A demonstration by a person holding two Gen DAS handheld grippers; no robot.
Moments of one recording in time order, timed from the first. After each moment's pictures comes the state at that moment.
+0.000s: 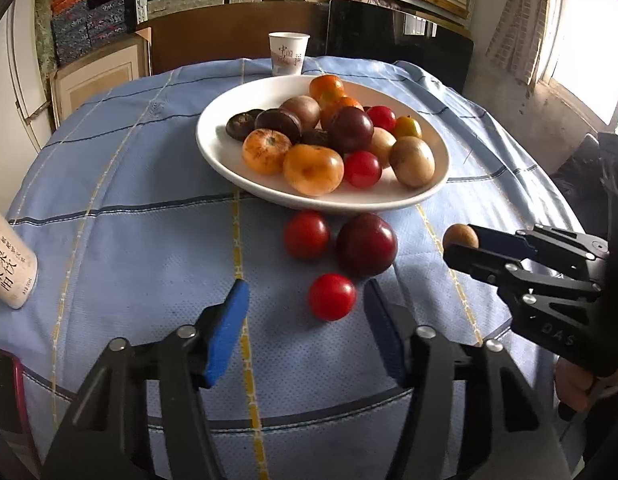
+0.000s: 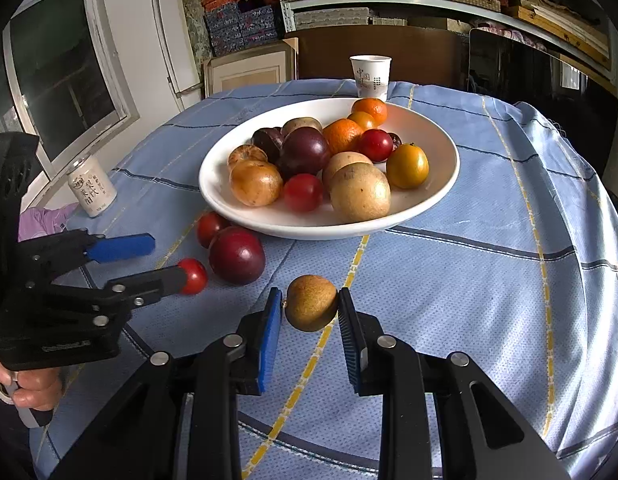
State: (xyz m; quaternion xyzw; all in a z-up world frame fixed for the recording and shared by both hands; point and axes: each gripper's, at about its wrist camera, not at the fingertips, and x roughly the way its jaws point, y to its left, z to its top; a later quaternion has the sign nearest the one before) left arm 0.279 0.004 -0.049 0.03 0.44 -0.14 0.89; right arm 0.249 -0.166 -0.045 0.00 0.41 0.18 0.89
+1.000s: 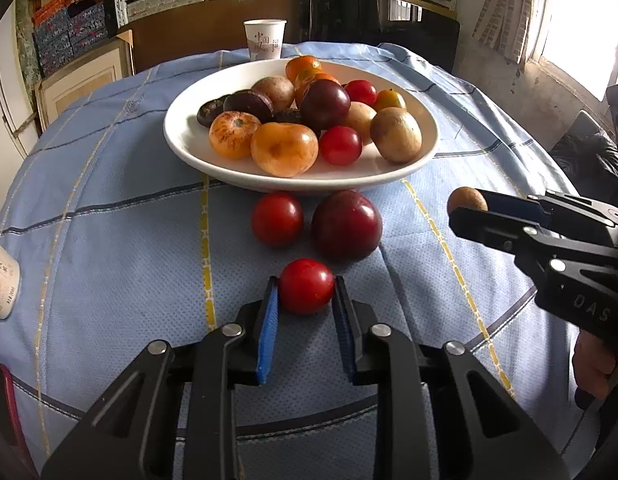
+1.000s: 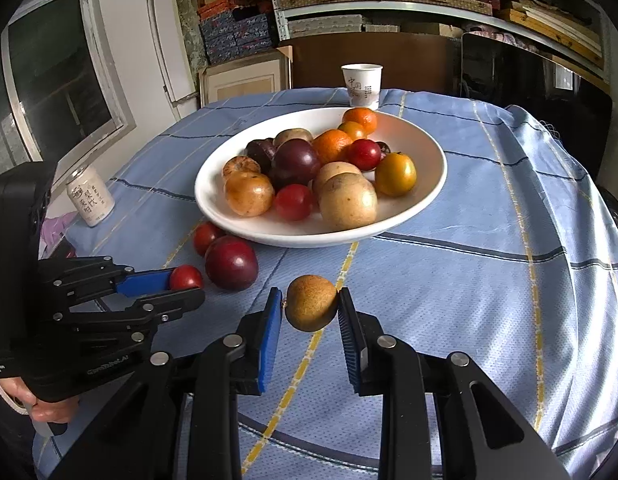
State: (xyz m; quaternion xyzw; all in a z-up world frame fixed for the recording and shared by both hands) left arm 0.284 -0.014 -0.065 0.06 0.44 -0.15 0.88; right arm 0.245 -0.173 -0.040 0.01 0.40 0.17 0.90
